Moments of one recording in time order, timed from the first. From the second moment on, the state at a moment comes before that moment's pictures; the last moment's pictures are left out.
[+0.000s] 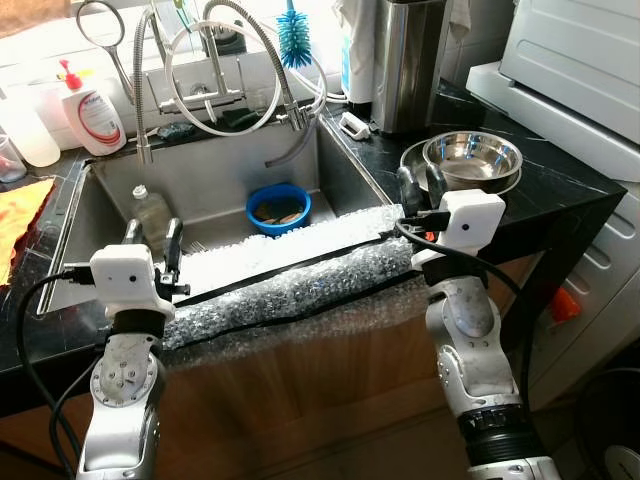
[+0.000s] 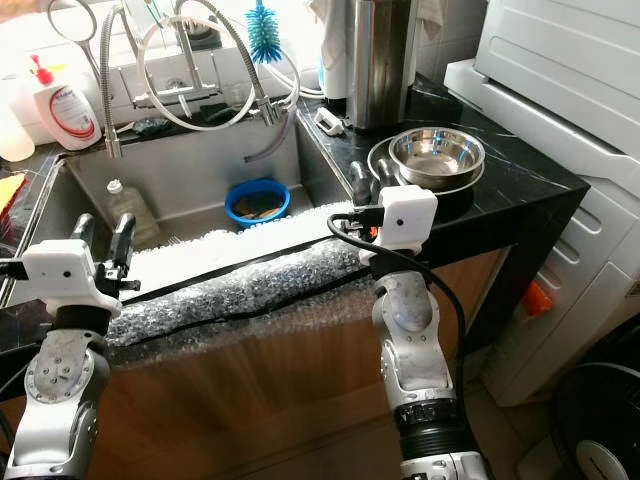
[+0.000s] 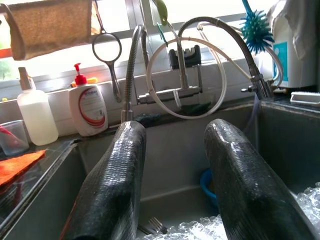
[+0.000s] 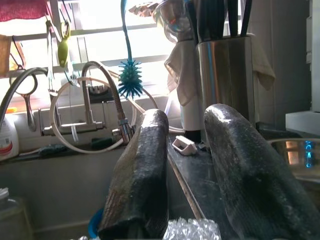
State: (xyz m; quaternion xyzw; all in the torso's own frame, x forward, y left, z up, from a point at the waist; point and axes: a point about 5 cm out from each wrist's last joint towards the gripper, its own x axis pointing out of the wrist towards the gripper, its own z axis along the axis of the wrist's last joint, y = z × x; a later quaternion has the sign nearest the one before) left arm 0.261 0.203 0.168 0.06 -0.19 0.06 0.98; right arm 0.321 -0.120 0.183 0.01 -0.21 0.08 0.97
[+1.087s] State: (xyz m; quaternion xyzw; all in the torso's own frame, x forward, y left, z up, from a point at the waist) left arm 0.254 0.206 0.165 0.03 -0.19 0.08 0.98; right arm 0.305 -0.125 0.159 0.00 -0.17 0.07 0.98
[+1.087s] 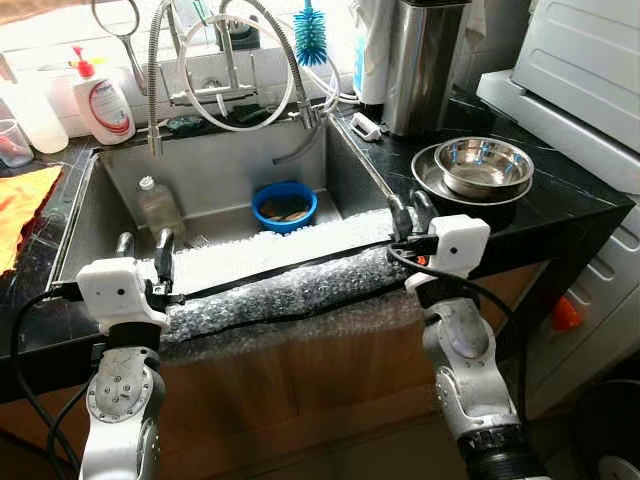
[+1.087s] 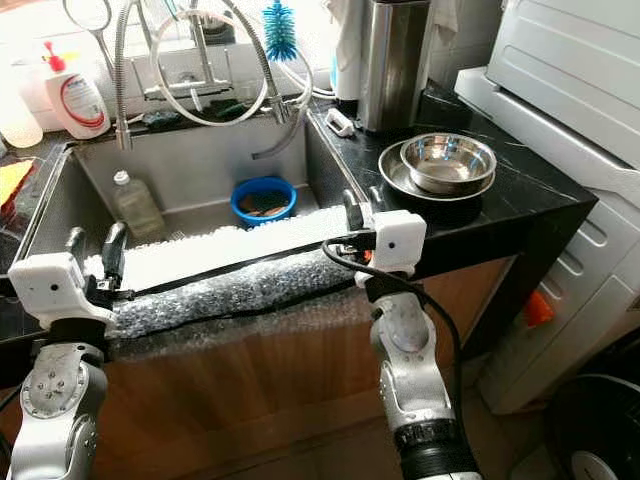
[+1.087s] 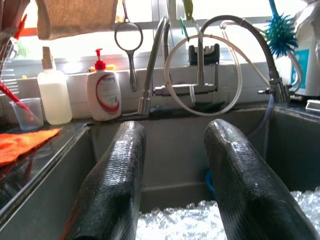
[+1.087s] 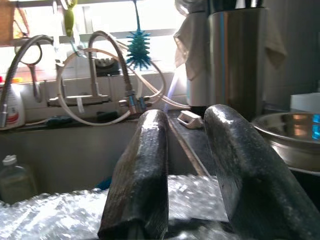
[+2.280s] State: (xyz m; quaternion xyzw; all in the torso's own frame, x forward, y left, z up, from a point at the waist) left arm 0.253 0.205 0.164 0.03 -0.19 0.08 0.98; right arm 0.306 -0.127 0.174 -0.02 -0.15 0.05 0.99
